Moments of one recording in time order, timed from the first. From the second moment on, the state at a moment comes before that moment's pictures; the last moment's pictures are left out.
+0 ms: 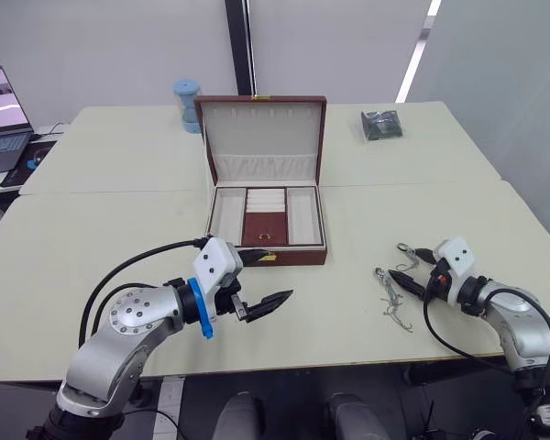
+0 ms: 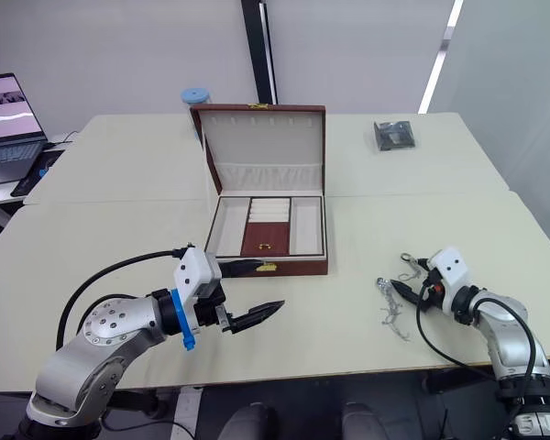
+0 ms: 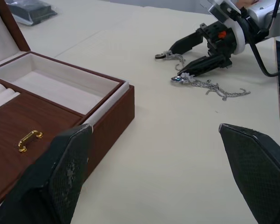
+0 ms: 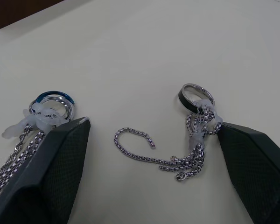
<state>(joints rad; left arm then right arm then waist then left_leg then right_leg) -0.10 0.63 -0.03 -0.56 -0.48 0.54 -0.75 -0.20 -0.61 -0.09 0.20 0.22 0.18 0.81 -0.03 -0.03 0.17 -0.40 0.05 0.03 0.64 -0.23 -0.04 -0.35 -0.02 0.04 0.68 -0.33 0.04</state>
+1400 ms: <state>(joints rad) 0.14 0.66 -0.03 -0.40 -0.51 0.12 -1.14 -0.22 -0.60 -0.07 0.20 0.22 0.21 0.81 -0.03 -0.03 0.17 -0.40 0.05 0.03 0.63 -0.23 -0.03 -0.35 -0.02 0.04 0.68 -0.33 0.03</state>
